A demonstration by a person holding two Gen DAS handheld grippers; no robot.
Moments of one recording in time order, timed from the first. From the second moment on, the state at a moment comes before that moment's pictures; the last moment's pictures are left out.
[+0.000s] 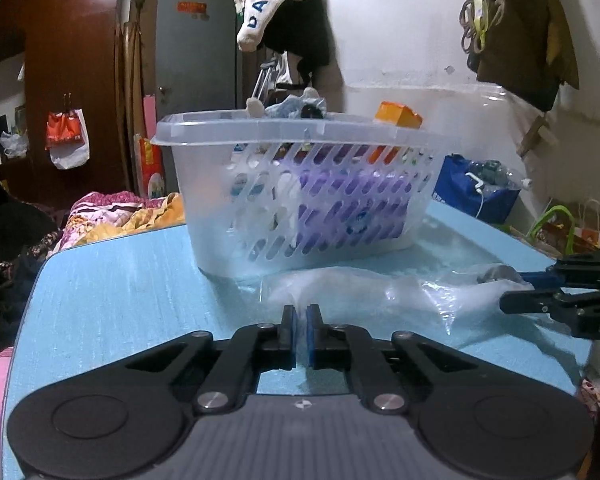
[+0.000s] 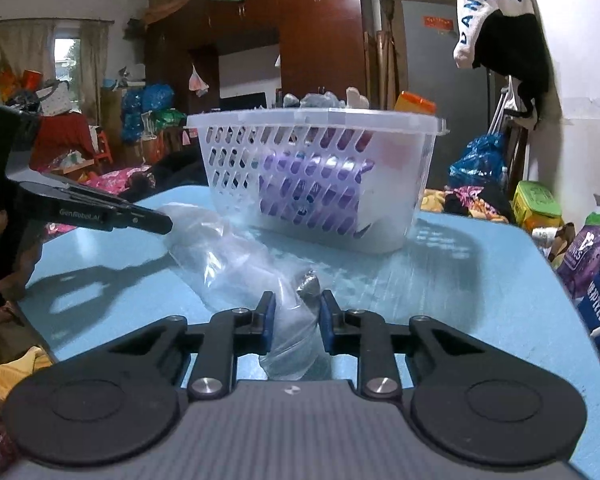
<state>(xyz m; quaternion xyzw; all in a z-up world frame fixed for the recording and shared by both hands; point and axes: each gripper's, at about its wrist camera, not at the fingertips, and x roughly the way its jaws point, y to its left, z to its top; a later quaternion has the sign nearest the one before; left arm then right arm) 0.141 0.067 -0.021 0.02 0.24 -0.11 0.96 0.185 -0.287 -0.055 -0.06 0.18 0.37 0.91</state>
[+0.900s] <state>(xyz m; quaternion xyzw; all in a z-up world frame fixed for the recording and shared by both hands) 0.226 0.054 0.154 0.01 0.13 -0.07 0.99 0.309 -0.247 0.102 -0.08 0.08 0.37 0.92</state>
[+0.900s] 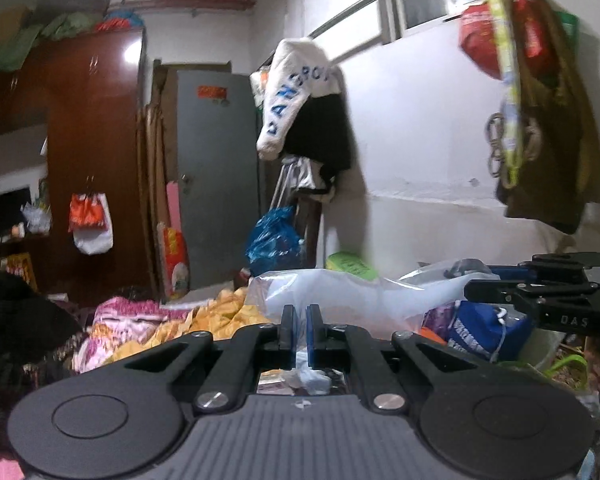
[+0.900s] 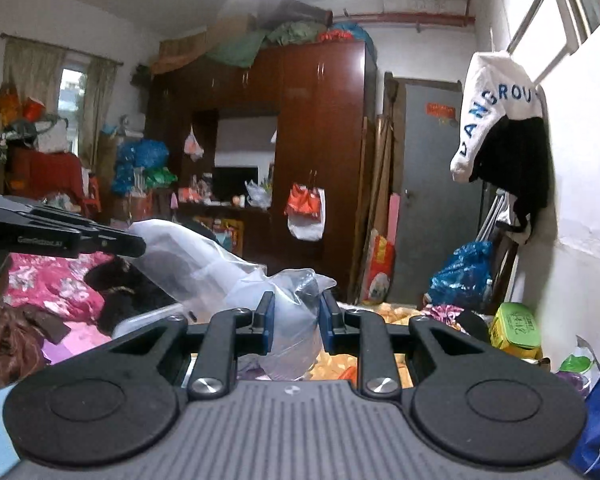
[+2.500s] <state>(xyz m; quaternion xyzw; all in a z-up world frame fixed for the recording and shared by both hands) 0.116 0.022 0.086 0.02 0.11 -0.03 0.99 0.227 -0.270 0.063 -0.02 0.17 0.29 0.94</state>
